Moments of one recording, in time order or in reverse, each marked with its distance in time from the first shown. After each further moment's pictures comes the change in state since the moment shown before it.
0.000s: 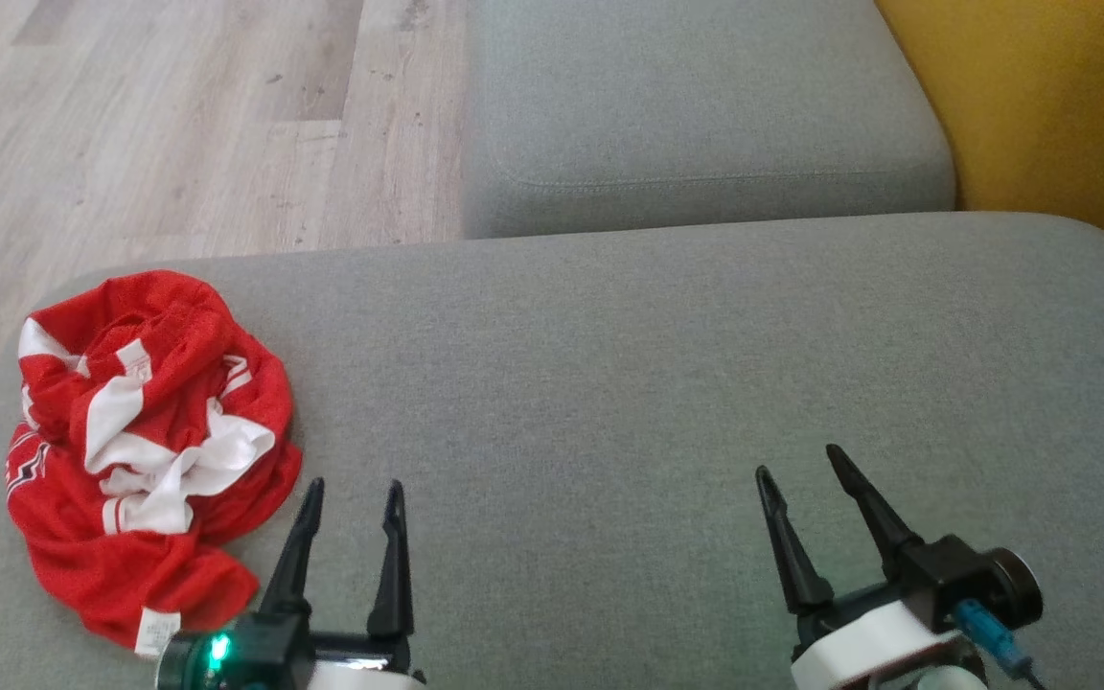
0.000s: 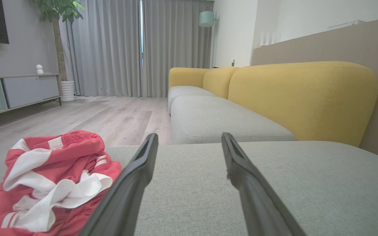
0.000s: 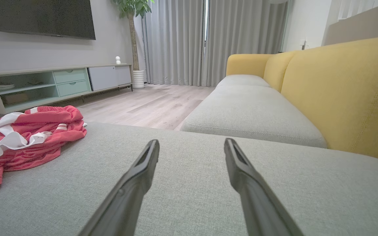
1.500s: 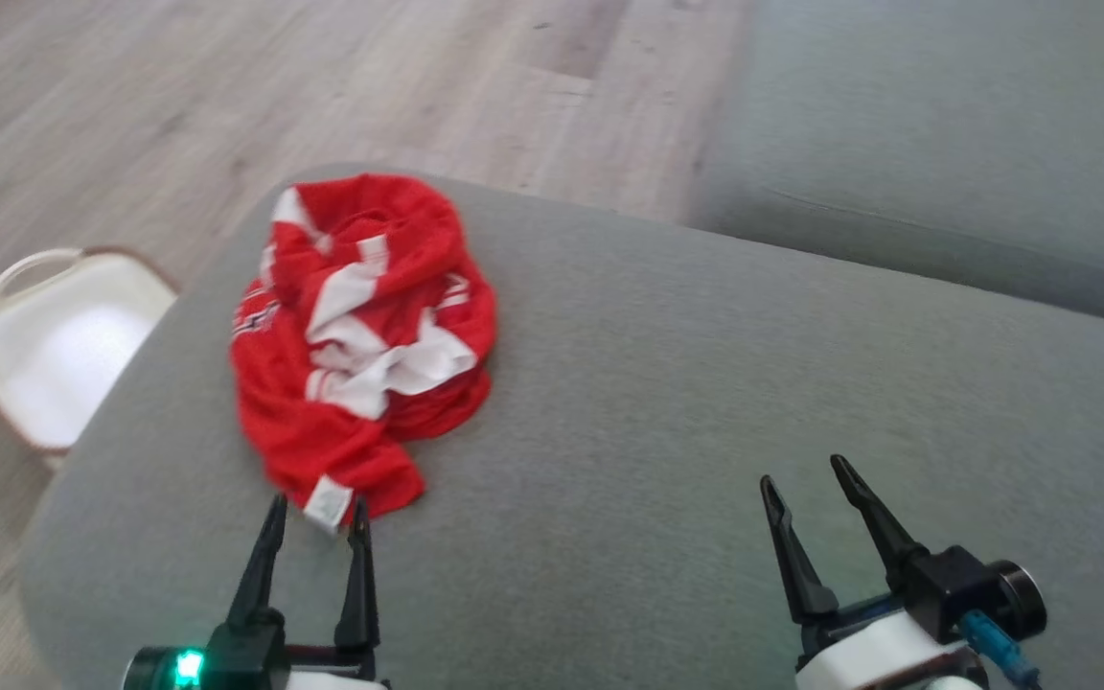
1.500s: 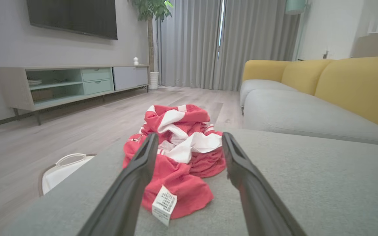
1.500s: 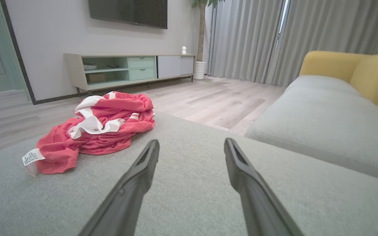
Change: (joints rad) left arm 0.018 0.004 0.064 0.036 0.070 -0.001 -0.012; right arm 0.019 0.000 -0.004 -0.001 -0.006 0.000 -0.012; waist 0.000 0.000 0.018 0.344
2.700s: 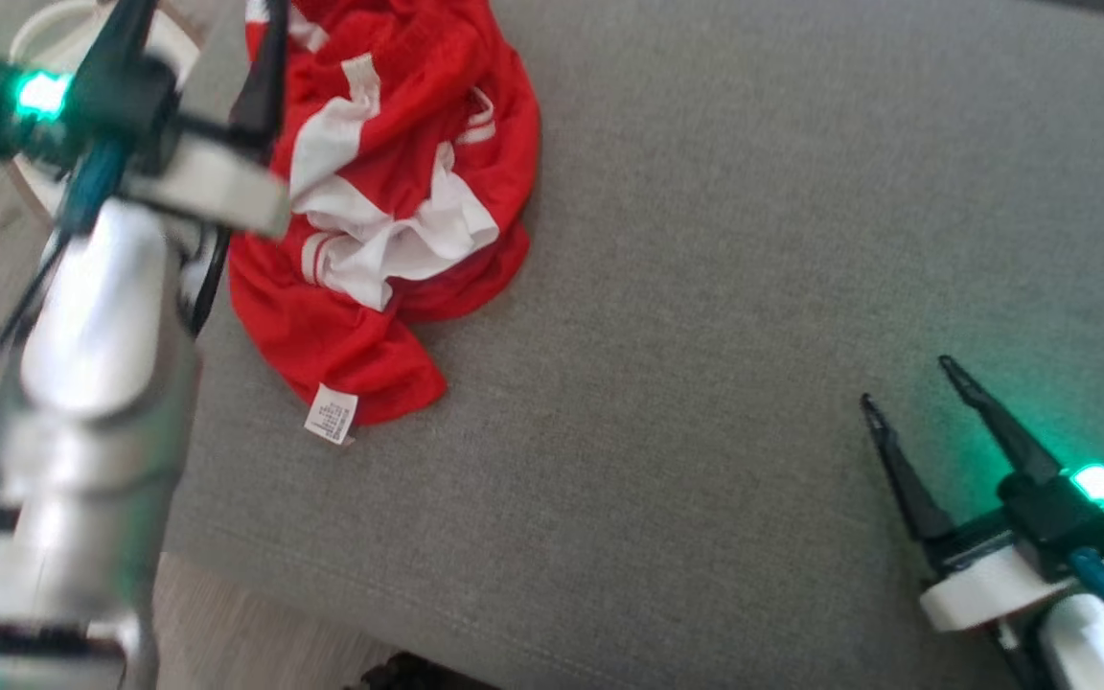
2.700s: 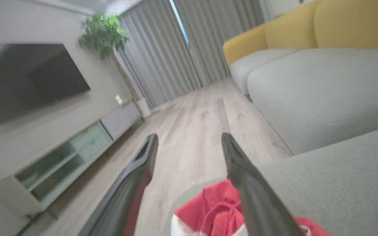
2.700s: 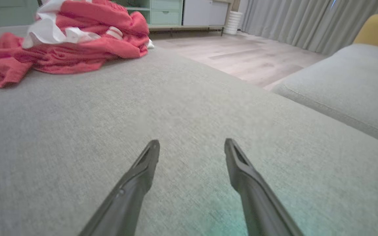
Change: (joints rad) left arm -0.963 0.145 -0.036 0.401 0.081 -0.176 0.052; right arm -0.084 -0.260 -0.016 -0.113 -0.087 0.000 0.000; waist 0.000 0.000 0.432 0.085
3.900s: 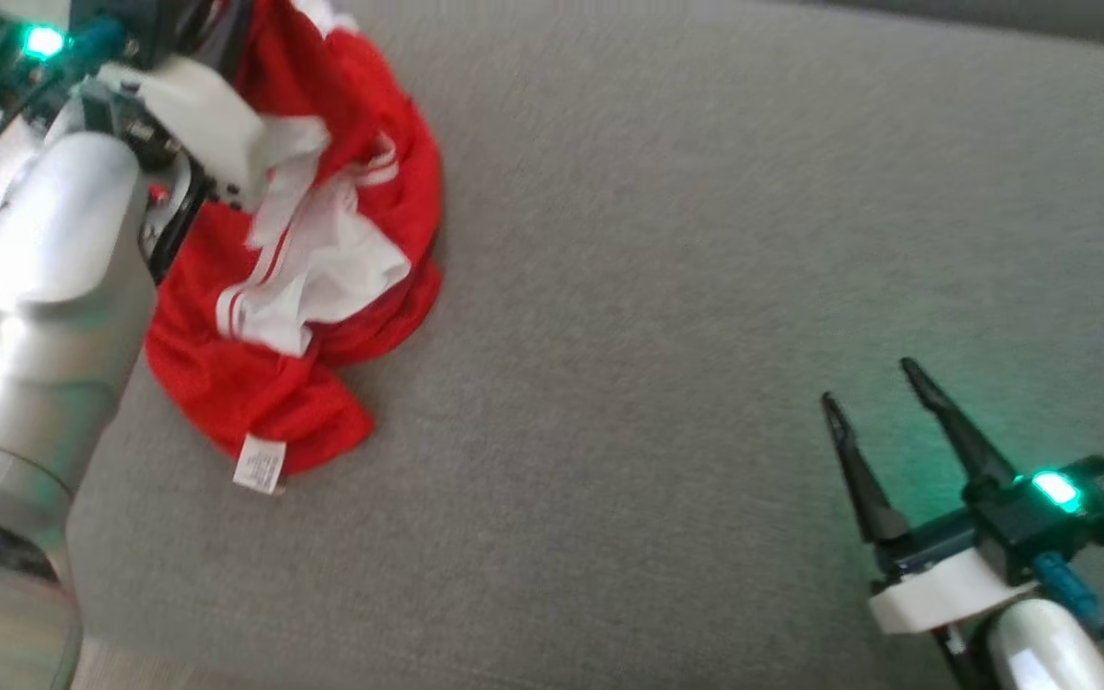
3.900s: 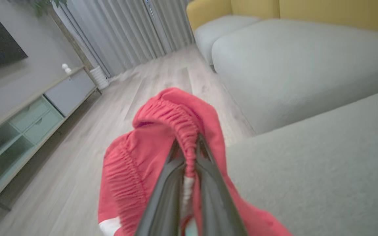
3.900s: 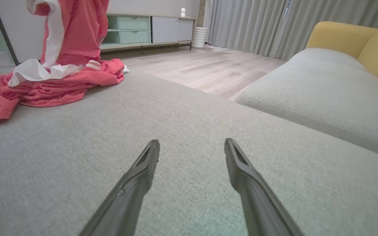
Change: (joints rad) left arm -0.297 0.111 -0.543 0.417 -0.486 -0.010 0.102; right arm -0.002 0.075 0.010 -0.005 0.025 0.000 -0.010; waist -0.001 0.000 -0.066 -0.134
